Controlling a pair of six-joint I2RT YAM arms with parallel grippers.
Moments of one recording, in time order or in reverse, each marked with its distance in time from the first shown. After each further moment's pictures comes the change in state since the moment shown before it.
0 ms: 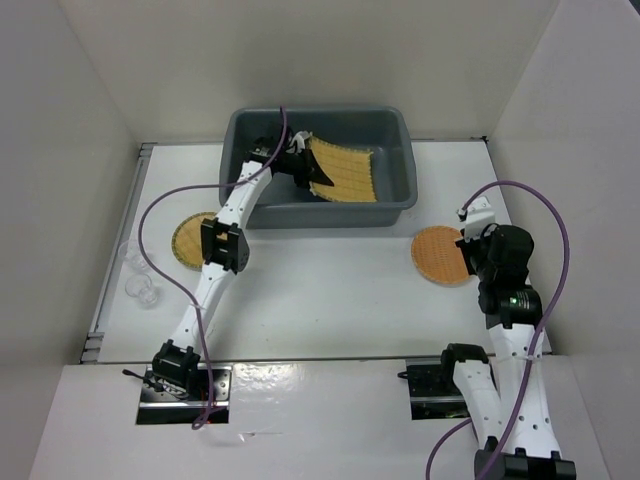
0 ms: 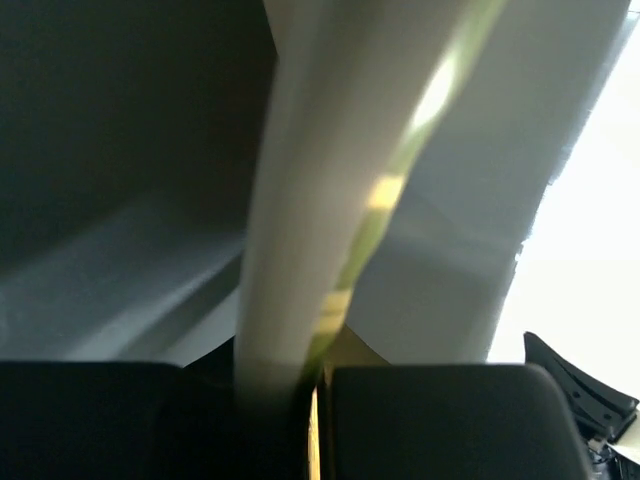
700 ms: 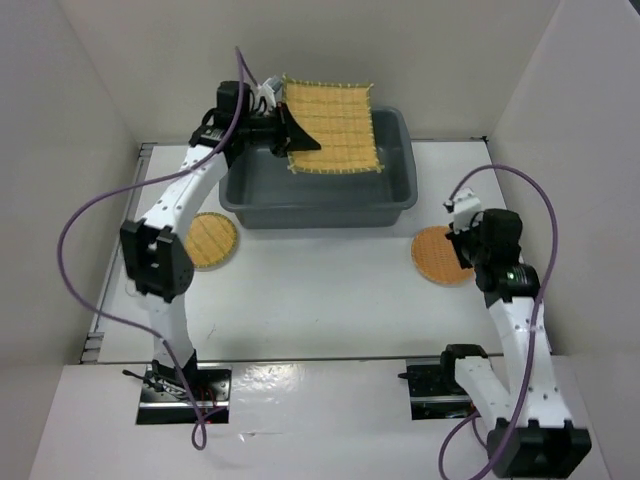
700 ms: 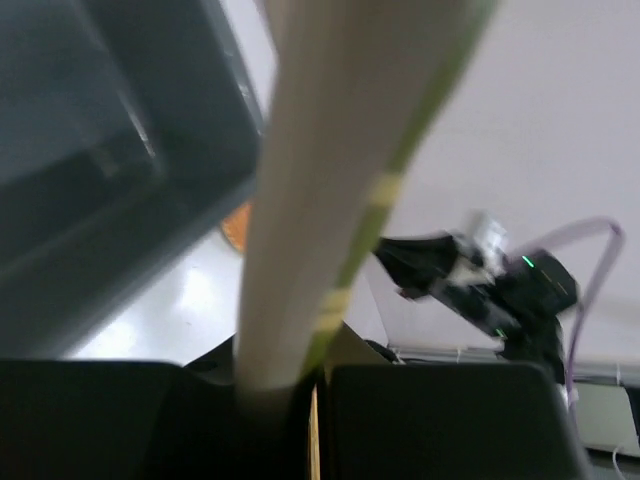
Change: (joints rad) left arm 0.009 -1.124 -1.220 0.549 -0.023 -0.013; right arm 0.118 0.221 0.107 -0.073 -0.014 0.000
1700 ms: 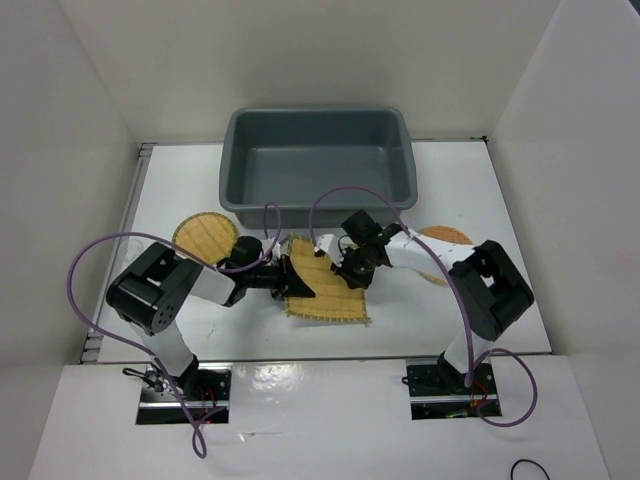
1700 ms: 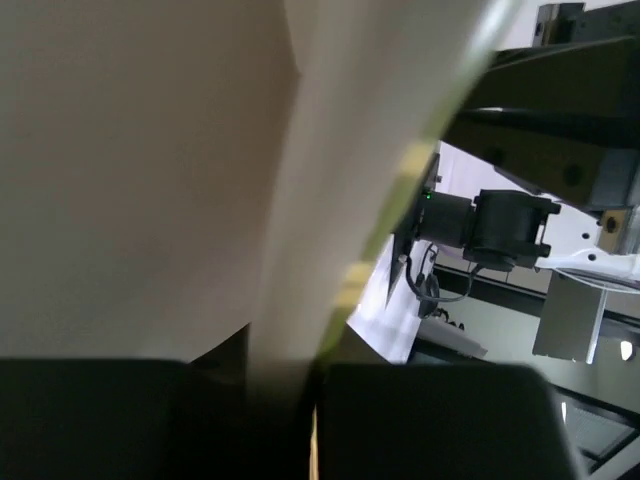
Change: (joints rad) left arm -0.183 -0.107 -1.374 1.000 -0.022 -0.157; right arm 0.639 0.816 0.108 0.158 -0.278 -0.079
